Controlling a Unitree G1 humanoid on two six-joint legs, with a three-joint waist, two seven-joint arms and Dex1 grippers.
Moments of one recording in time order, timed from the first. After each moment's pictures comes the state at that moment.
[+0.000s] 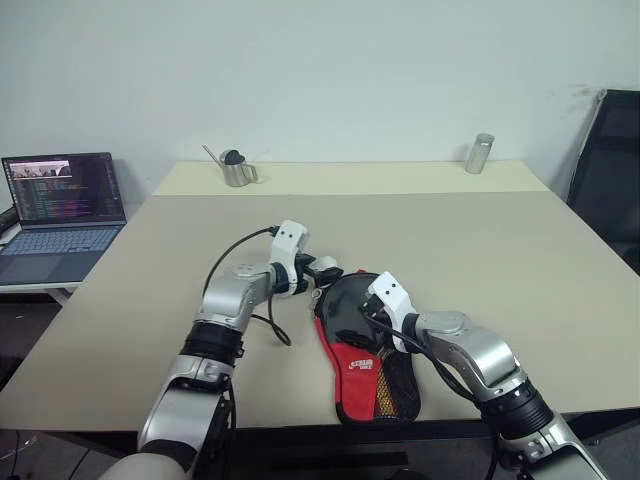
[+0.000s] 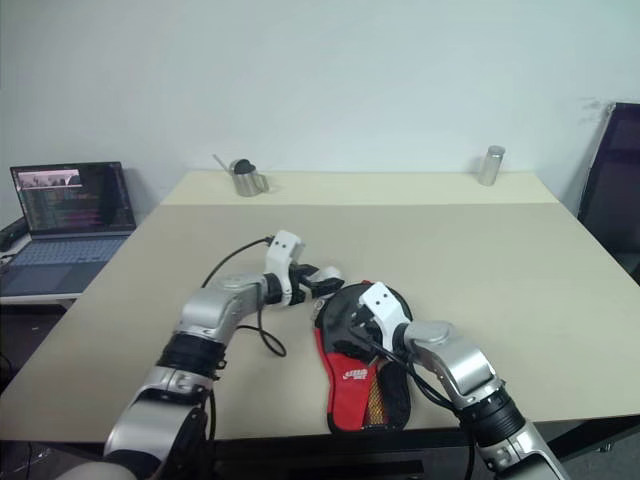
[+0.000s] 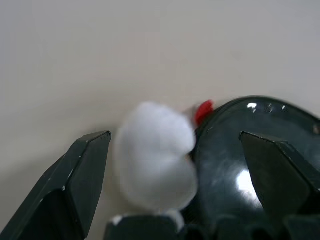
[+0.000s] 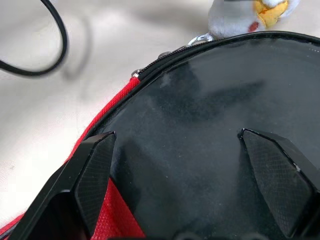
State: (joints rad) left arm -0.83 0.31 -0.07 0.49 -0.25 0.63 -0.63; right arm -0.51 -0.30 0.35 -0.07 0.25 0.83 0.57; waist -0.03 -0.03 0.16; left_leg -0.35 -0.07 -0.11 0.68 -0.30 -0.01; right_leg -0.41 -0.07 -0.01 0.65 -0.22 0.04
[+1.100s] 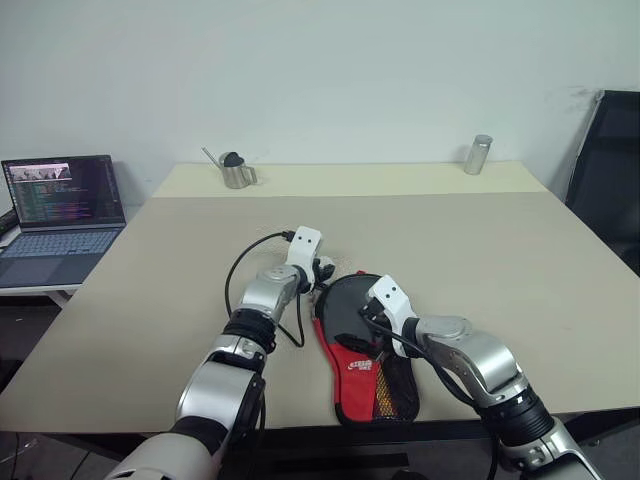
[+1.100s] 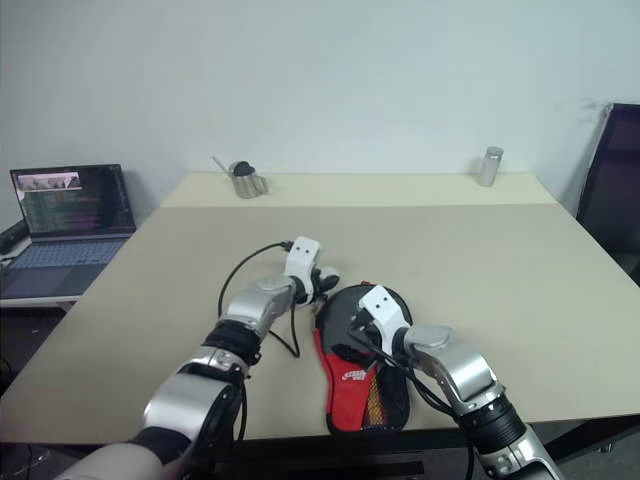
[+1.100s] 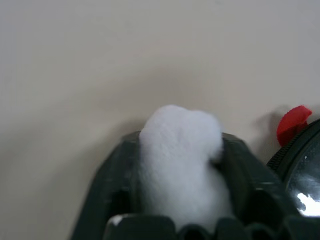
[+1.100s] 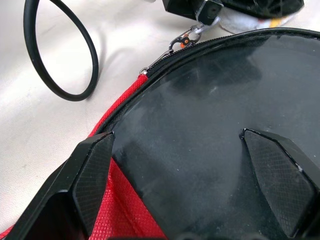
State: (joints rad) left arm -0.96 0.18 -0.06 0.88 -0.07 0.40 -0.38; right arm -0.48 -0.29 0.33 -0.11 0.25 0.86 0.56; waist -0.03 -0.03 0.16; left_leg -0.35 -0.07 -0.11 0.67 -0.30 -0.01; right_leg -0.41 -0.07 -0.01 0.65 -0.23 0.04
